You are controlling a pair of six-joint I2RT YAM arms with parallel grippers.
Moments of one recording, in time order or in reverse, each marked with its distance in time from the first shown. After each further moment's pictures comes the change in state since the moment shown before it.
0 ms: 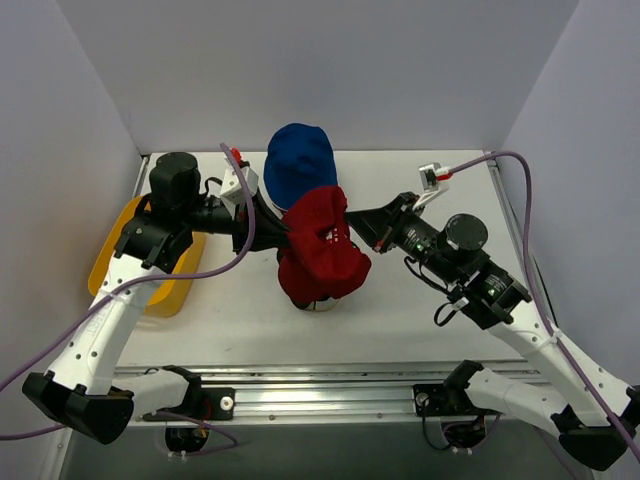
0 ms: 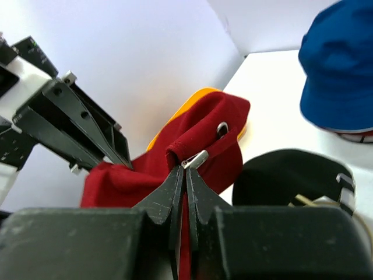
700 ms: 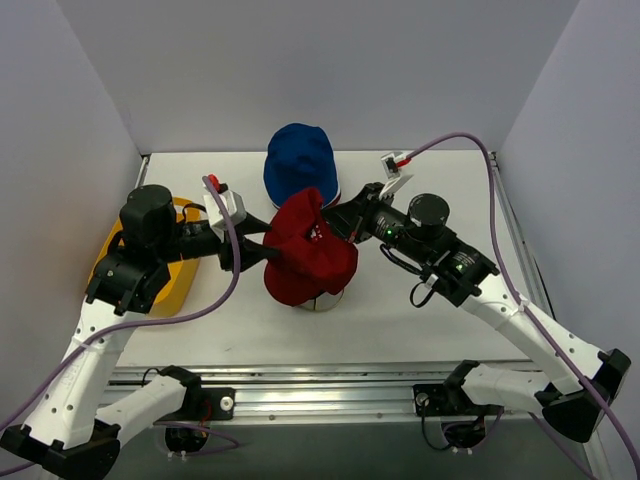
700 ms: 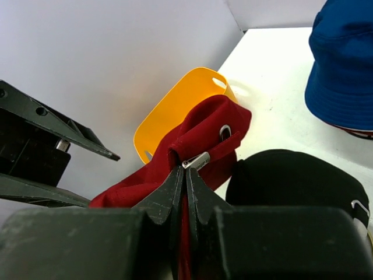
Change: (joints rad) left arm 0.000 -0.219 -0.114 -0.097 -0.394 0.112; right arm 0.015 0.209 0.109 0.007 -0.041 -0.068
